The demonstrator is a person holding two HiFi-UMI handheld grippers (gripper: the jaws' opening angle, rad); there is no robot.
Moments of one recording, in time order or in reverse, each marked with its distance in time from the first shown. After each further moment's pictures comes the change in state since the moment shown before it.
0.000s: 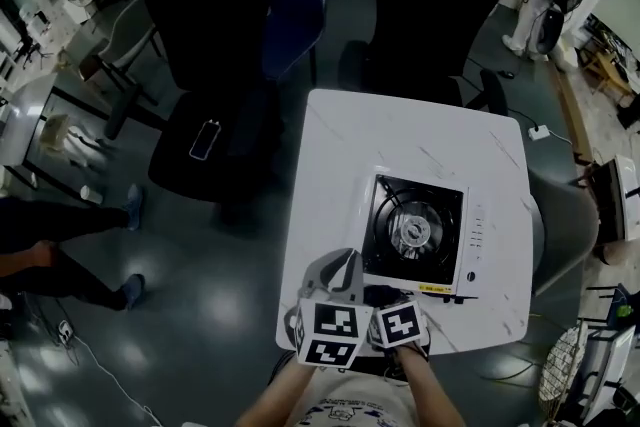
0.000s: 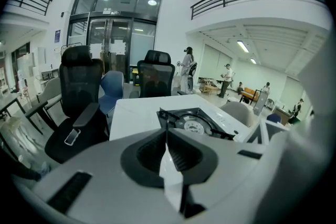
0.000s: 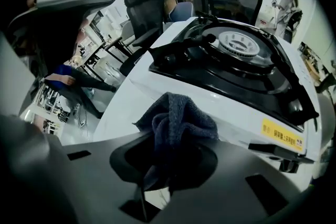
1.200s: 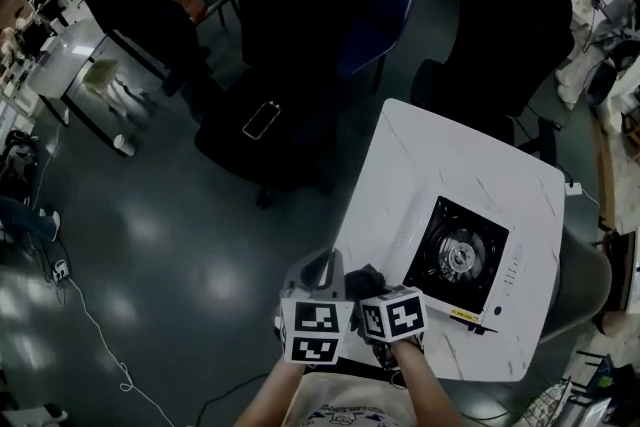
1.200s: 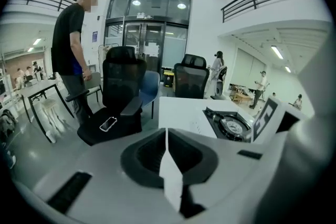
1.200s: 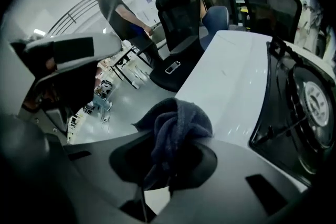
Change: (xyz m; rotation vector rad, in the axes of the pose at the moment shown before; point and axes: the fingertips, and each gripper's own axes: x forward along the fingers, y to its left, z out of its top) left arm -0.066 0.122 -0.033 -0.180 -0.016 0.285; right arm 0.012 0.113 0.076 -0.165 -0.039 0.234
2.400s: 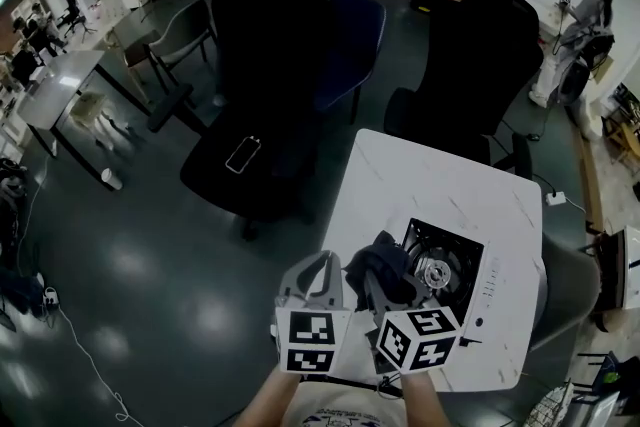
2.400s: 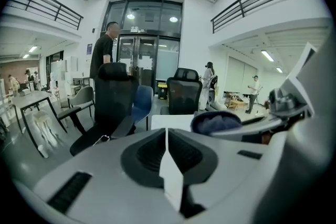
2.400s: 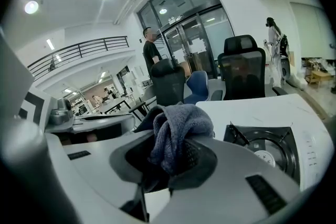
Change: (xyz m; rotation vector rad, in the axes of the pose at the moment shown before) left arm 0.000 -0.029 0.066 0.060 -0.141 -0.039; right arm -0.139 -0.018 0.114 0.018 -0.619 -0.140
